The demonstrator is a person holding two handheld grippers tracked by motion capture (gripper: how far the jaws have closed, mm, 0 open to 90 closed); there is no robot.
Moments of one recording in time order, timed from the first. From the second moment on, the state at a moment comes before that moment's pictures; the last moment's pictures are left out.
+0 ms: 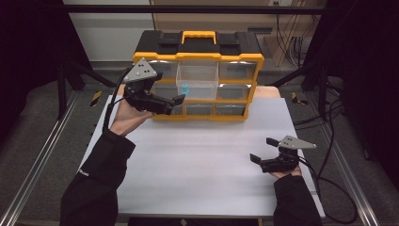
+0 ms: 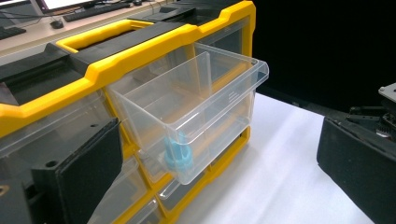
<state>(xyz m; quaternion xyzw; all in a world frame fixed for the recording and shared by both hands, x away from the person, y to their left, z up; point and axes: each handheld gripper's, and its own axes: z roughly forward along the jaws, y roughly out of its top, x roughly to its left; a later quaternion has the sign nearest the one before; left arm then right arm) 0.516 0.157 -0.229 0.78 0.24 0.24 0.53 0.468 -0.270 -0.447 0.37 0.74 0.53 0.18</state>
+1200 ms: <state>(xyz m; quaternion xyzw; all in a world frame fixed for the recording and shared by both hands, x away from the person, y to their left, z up) 0.499 0.158 -0.264 0.79 0.23 0.21 0.53 0.469 -0.270 -0.447 0.37 0.74 0.53 0.18</state>
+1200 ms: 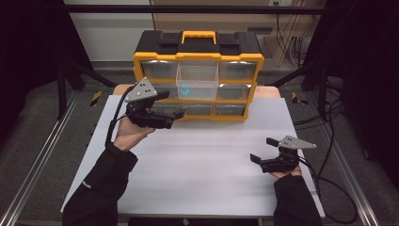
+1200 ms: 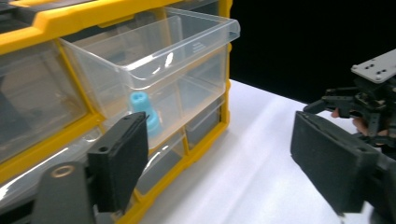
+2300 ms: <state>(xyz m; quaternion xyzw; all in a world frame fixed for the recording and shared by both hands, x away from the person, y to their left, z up) 0.513 0.134 -0.275 0.79 0.24 0.20 0.53 0.468 -0.271 -0.447 0.36 0.74 0.53 0.18</state>
